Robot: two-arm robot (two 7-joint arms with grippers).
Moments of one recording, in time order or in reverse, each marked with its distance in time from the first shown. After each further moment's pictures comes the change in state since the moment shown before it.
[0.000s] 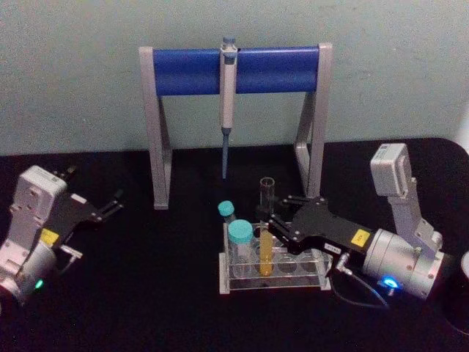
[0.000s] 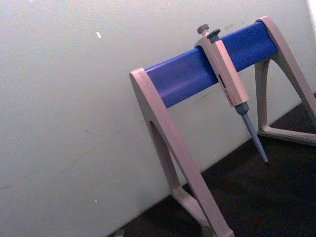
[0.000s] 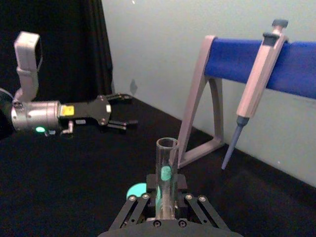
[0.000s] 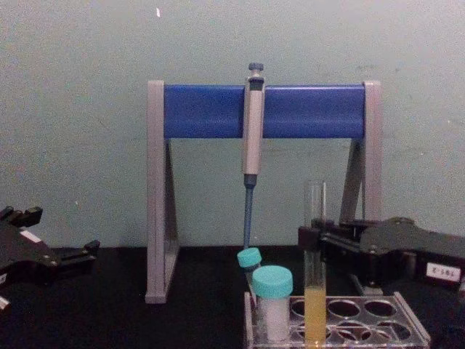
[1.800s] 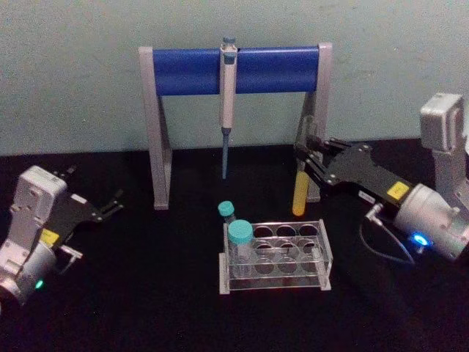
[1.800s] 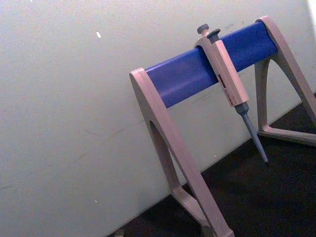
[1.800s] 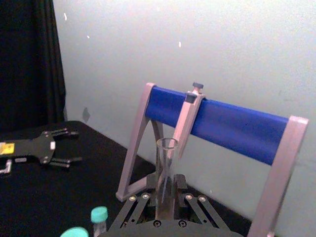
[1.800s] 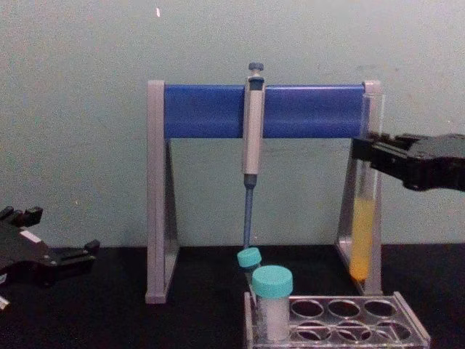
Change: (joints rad) left arm 0.000 0.000 0.000 0.000 0.000 0.000 0.000; right arm -0.001 -0.012 0.137 -0.063 -0.045 -0.008 -0.100
